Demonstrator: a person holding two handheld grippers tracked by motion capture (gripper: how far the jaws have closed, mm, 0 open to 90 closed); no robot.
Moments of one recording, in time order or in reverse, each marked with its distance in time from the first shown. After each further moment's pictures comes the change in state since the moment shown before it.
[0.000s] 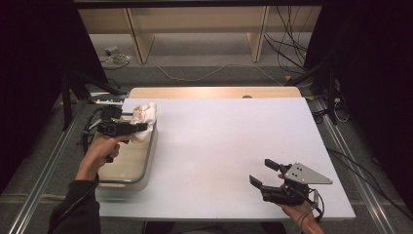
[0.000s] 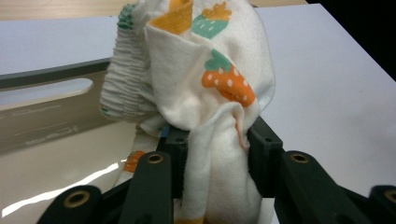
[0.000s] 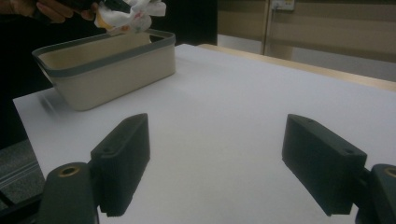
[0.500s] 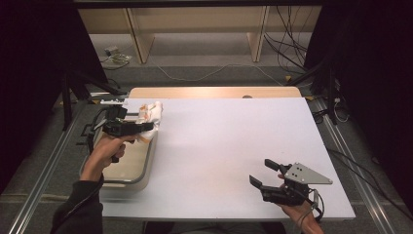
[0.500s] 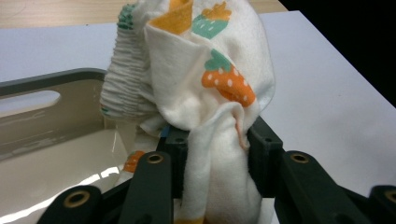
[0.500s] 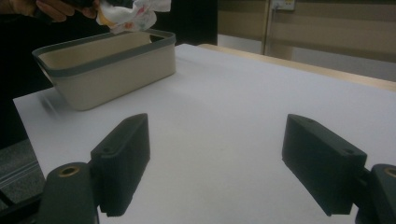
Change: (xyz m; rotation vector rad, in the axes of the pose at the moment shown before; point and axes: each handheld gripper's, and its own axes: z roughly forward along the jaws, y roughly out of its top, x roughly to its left) left arm -0.014 0.002 0.004 -0.025 -0.050 0.014; right arm 0.000 0.000 0.000 0.000 0.001 -0.001
